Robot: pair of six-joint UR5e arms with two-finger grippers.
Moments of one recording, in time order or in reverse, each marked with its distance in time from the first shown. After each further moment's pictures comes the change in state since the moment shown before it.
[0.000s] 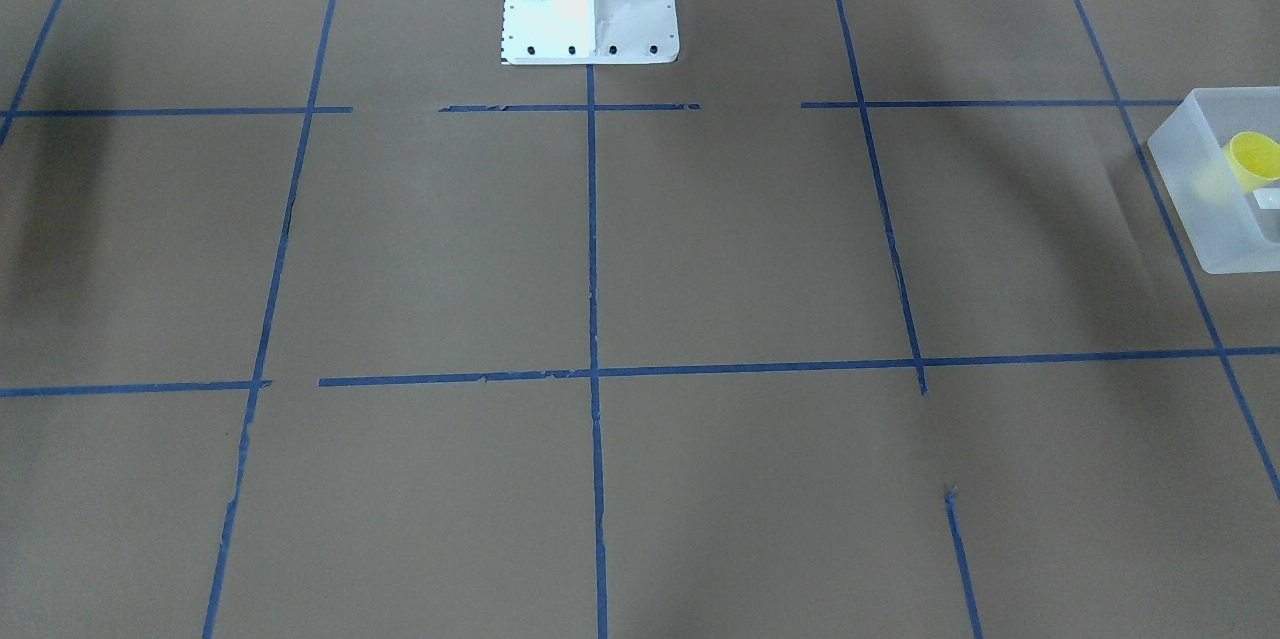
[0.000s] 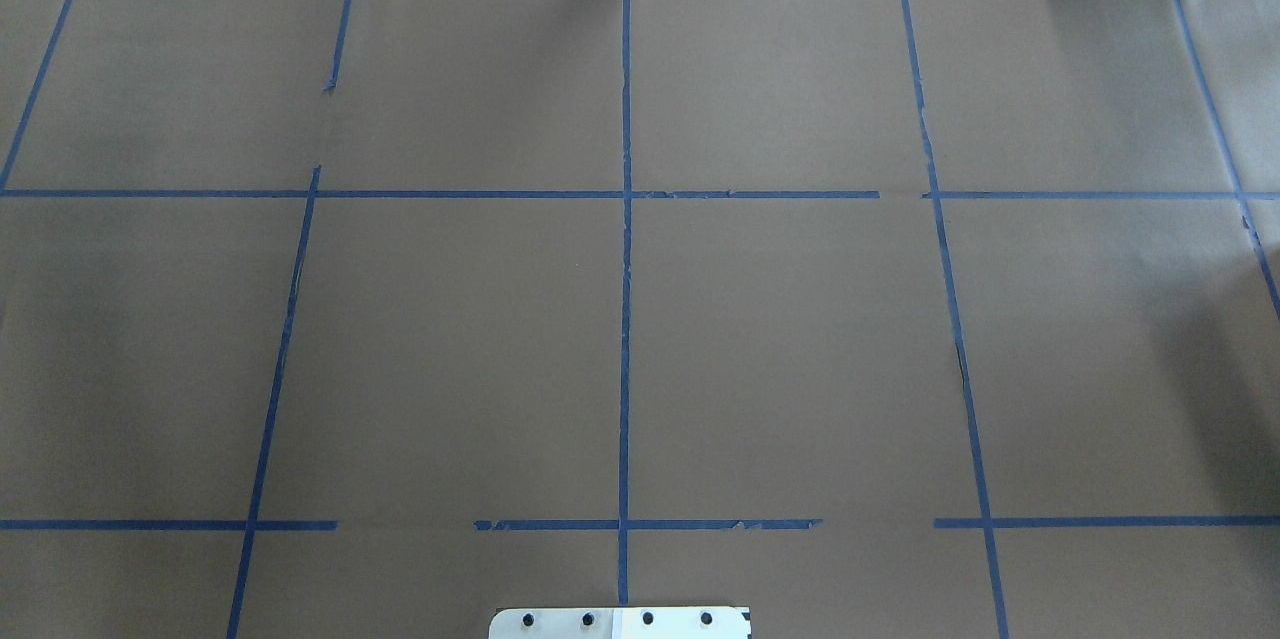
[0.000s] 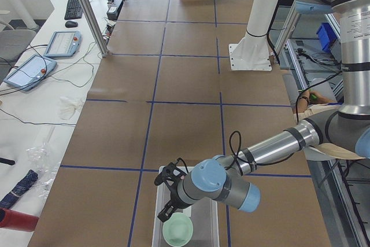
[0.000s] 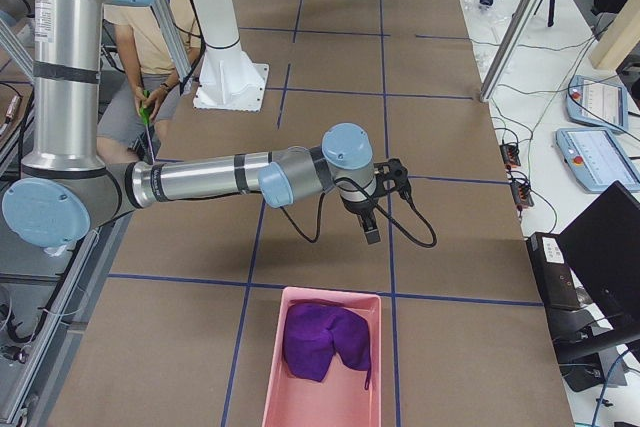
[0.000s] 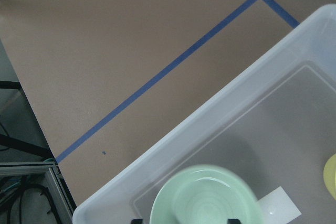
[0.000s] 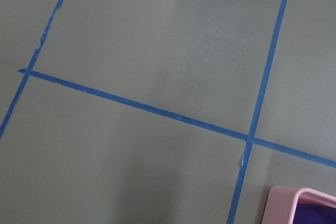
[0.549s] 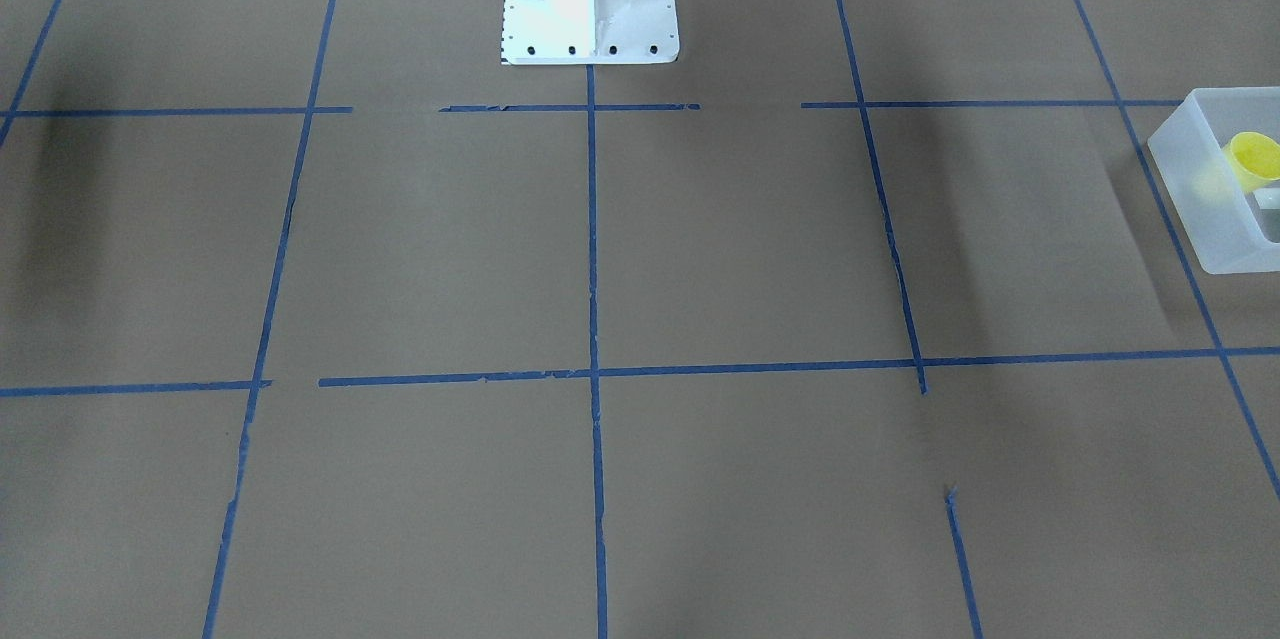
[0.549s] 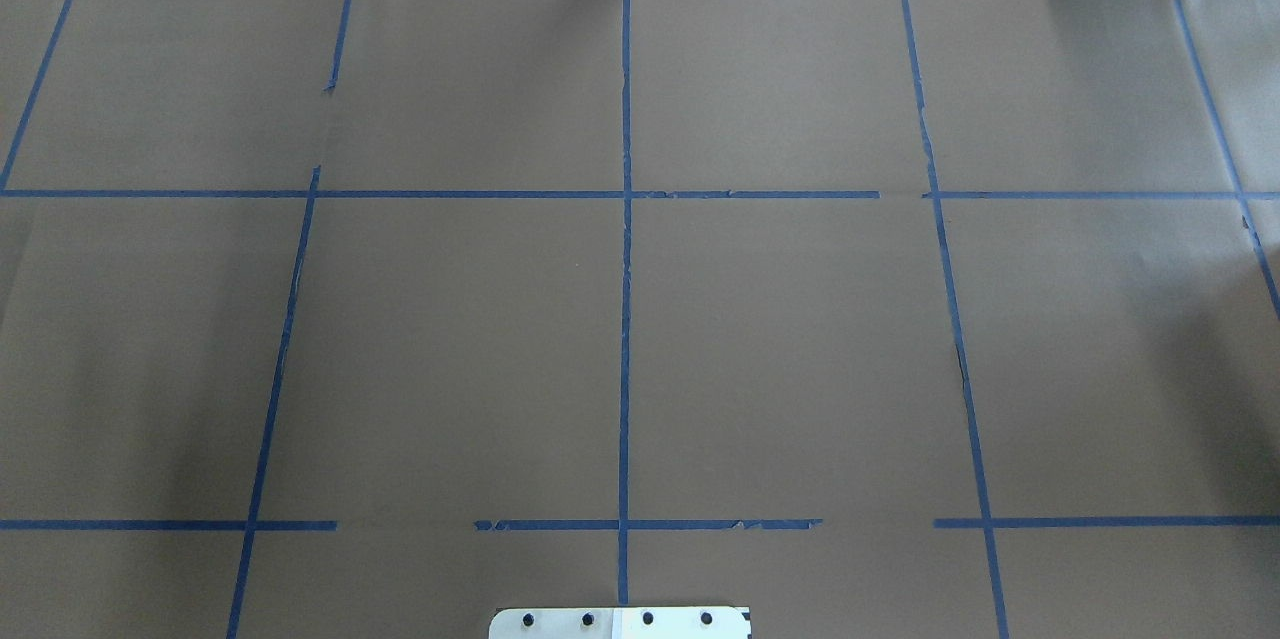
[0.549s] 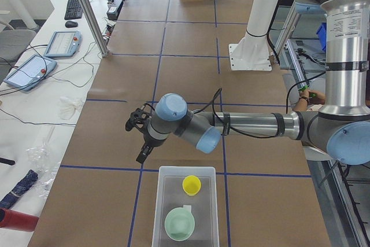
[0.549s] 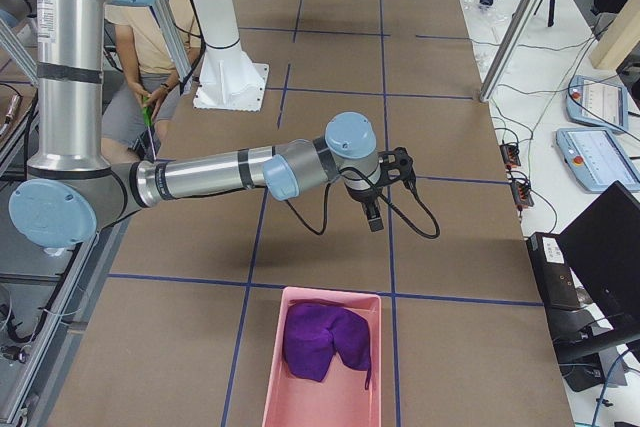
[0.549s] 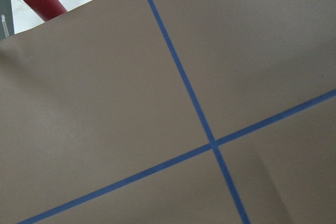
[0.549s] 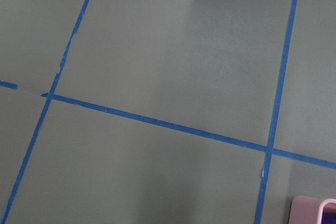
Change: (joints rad) left arm 0.153 -0.129 -0.292 0.374 -0.037 -0.376; right arm -0.002 0.021 0.014 0.010 0.042 0.093
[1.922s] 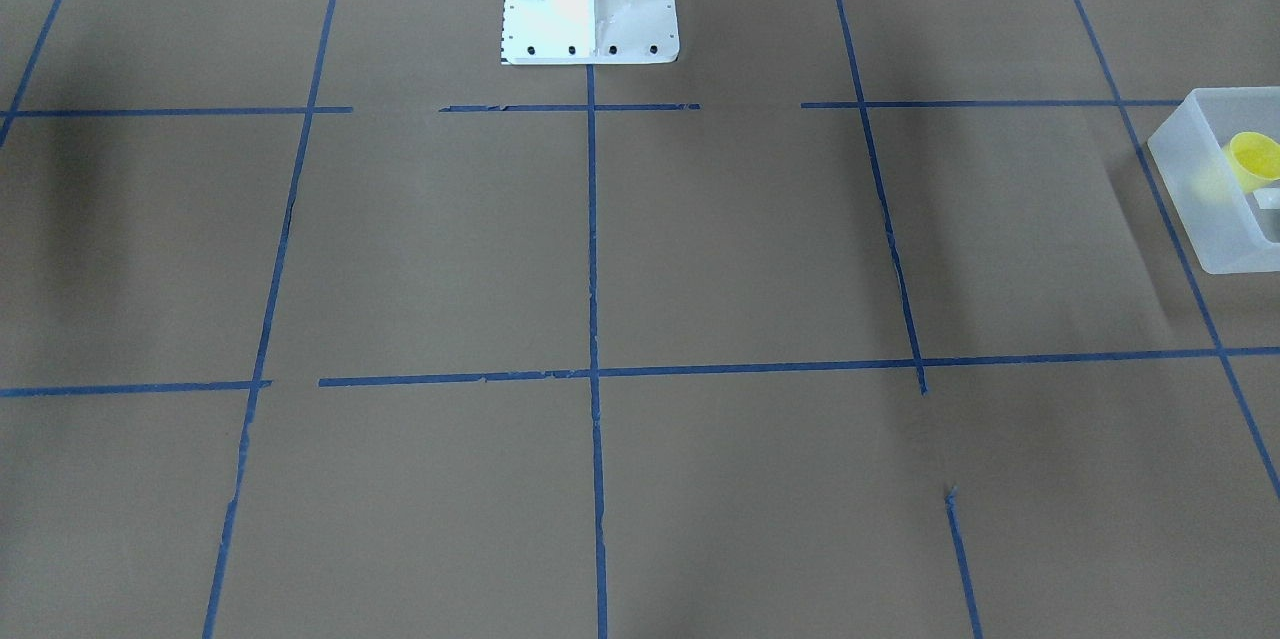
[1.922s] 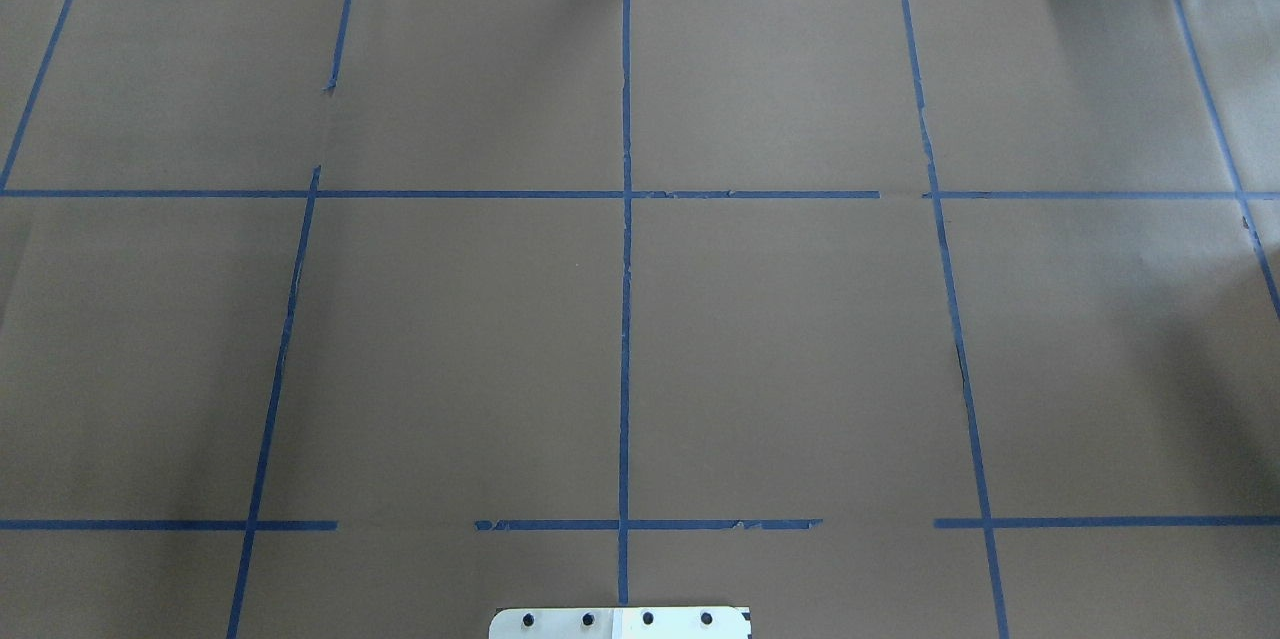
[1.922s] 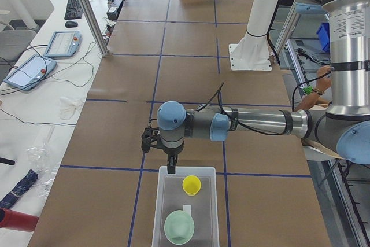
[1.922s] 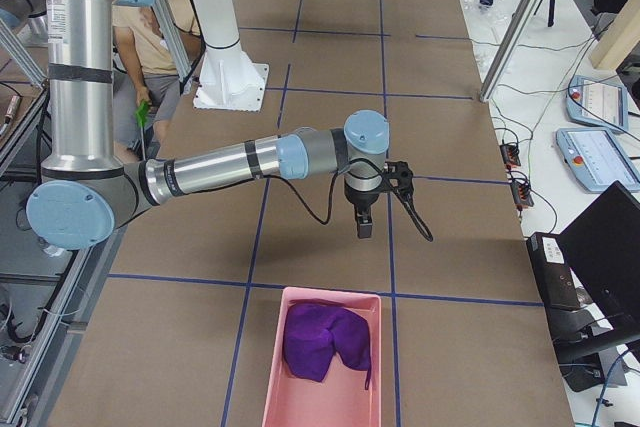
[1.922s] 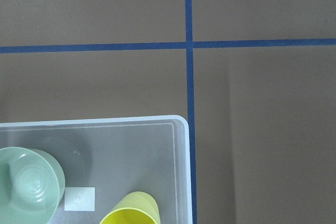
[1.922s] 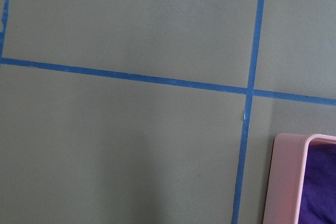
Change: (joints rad) left arm -0.005 0.076 -0.057 0.425 -0.056 -0.009; right arm -0.067 0.038 0.029 -0.314 -0.102 -0.031
